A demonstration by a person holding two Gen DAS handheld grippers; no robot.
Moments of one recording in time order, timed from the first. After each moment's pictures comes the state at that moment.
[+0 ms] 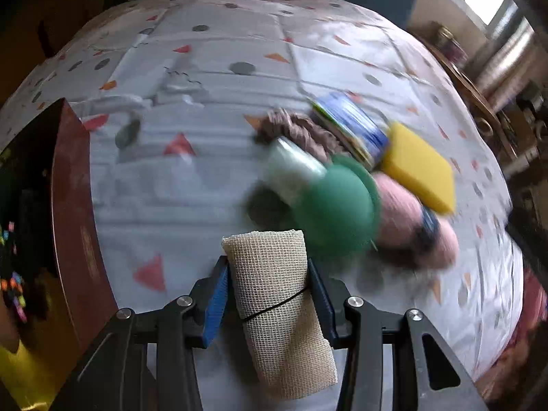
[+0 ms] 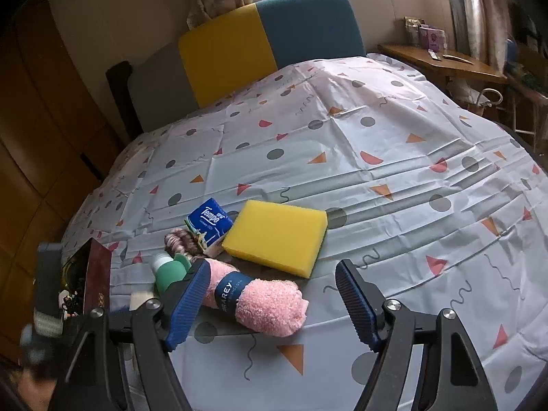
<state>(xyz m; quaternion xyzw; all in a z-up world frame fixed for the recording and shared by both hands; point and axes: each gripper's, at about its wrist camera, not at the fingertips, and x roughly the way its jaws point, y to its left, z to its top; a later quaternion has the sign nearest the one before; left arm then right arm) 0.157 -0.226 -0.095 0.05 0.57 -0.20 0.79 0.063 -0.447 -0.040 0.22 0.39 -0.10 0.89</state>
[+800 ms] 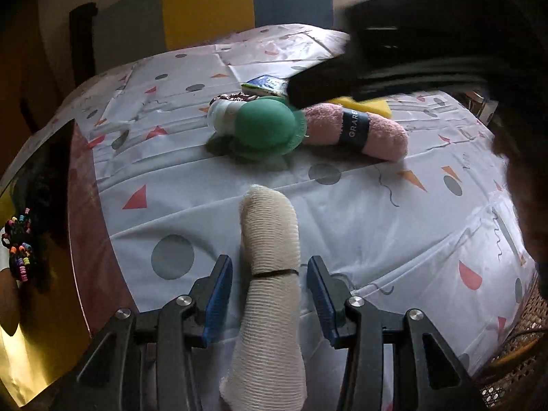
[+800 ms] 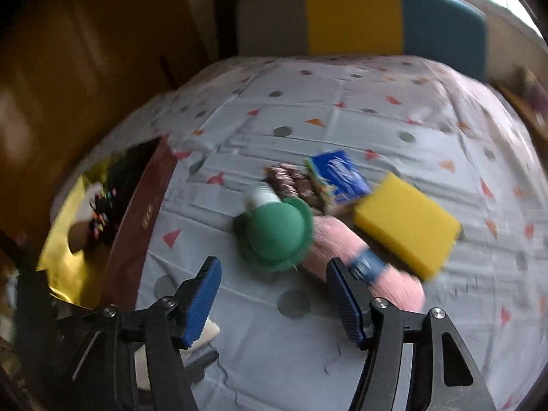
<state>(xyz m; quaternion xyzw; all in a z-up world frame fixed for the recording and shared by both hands) 0.052 -0.206 -0.110 0.14 0.45 -0.28 0.84 0.113 -0.332 -0.055 0.05 0.46 0.09 0.88</state>
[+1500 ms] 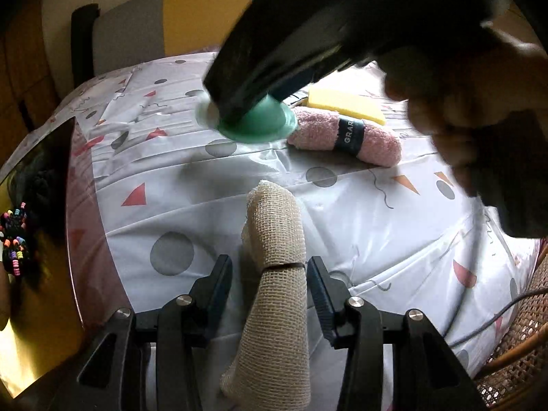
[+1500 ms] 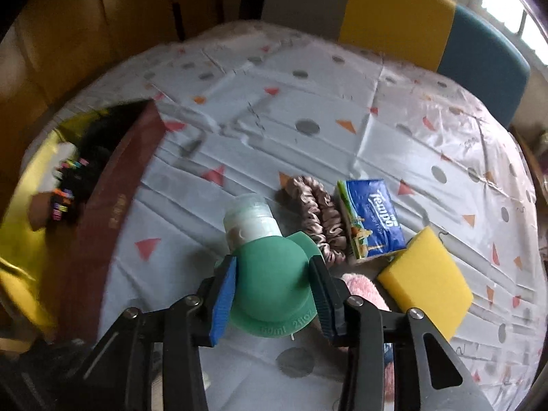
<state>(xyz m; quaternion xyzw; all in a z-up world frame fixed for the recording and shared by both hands) 0.038 -0.196 -0.109 0.12 0.43 -0.29 0.85 0.169 -0.293 -0.062 -0.04 0.50 0.09 0.86</state>
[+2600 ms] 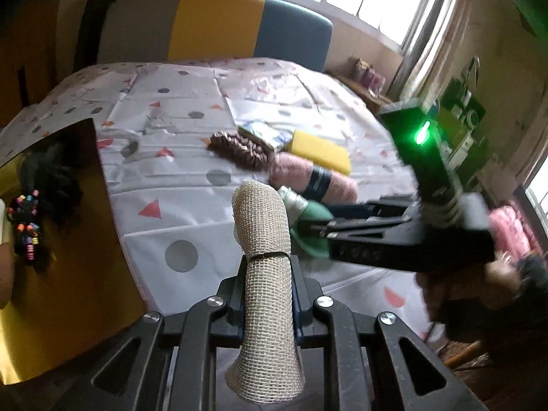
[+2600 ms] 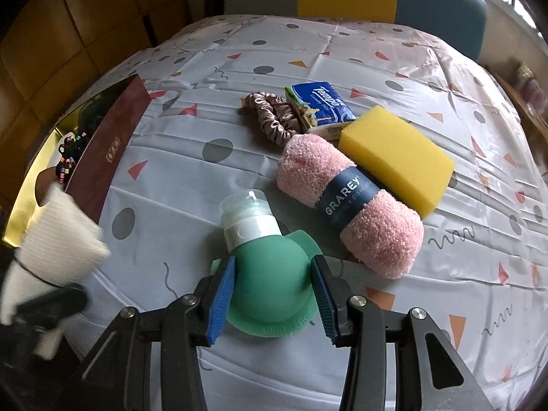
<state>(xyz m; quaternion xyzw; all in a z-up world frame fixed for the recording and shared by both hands) 0.035 -0.157 -0.046 0.00 0.44 -0.33 0.84 0.085 -0.335 -0.094 0.03 0.53 0.05 0.85</state>
